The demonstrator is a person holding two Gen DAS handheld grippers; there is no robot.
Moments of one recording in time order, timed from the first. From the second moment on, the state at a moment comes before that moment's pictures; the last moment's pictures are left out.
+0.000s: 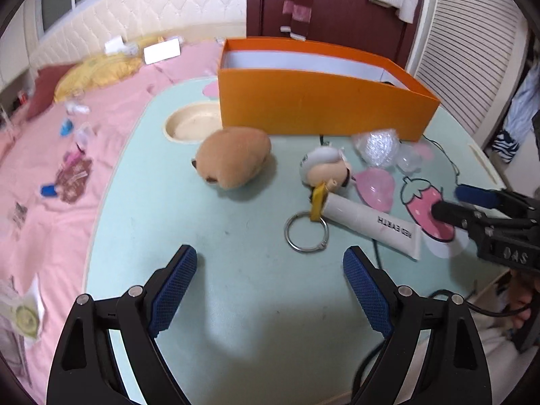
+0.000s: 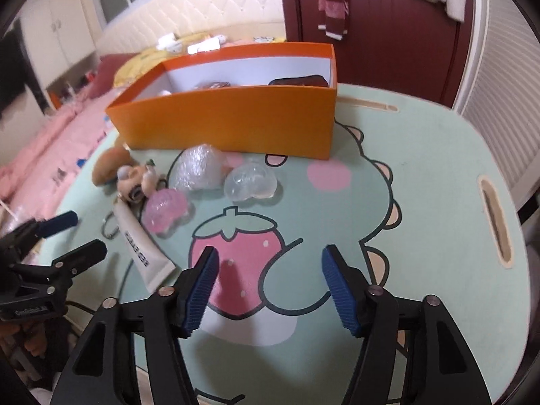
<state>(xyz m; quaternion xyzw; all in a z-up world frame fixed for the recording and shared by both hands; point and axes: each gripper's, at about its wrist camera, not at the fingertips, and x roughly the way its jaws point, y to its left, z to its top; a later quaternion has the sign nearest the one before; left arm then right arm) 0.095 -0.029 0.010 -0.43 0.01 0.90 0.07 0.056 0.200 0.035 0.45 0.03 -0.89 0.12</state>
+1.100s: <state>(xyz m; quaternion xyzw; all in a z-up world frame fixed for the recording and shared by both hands) 0.027 -0.063 0.033 -0.40 -0.04 0.91 0.09 0.065 0.181 0.026 0.44 0.06 -0.89 0.12</state>
